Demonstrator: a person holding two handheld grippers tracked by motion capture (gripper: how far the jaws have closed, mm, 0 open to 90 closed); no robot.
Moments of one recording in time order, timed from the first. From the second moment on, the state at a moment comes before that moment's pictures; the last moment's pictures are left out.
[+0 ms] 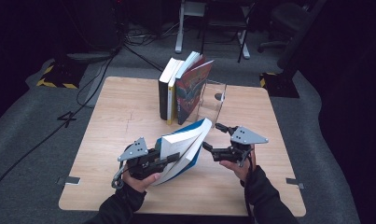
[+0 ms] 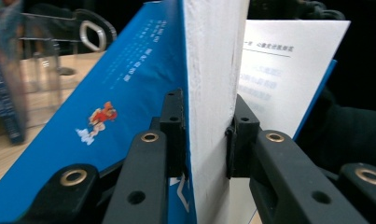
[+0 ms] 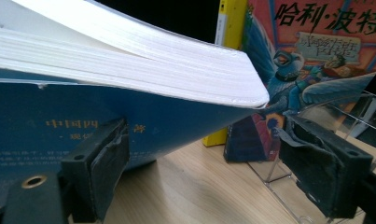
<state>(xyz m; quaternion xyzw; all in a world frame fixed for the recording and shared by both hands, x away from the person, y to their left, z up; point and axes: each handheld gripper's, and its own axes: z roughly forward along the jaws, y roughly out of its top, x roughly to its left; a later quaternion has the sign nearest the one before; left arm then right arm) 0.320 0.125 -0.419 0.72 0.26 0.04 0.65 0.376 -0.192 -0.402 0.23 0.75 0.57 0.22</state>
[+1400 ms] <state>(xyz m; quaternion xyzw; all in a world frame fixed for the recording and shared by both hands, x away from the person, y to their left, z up) 0.287 0.150 -0.408 0.74 0.24 0.21 0.59 0.369 -0.145 -0.386 0.18 0.79 0.54 0.23</state>
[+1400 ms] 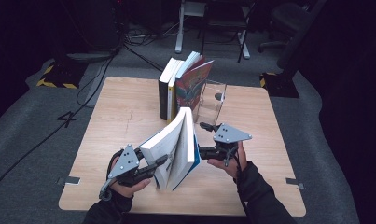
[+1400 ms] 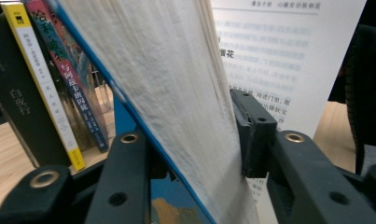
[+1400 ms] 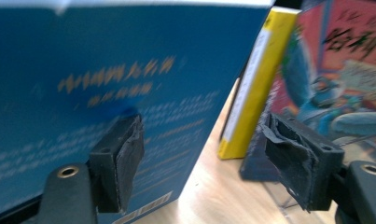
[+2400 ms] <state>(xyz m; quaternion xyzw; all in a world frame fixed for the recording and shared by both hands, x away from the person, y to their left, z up) 0.319 0.123 -0.433 0.74 0.22 0.06 0.63 0.345 -0.163 -0.386 0.15 0.78 0.58 0.18</state>
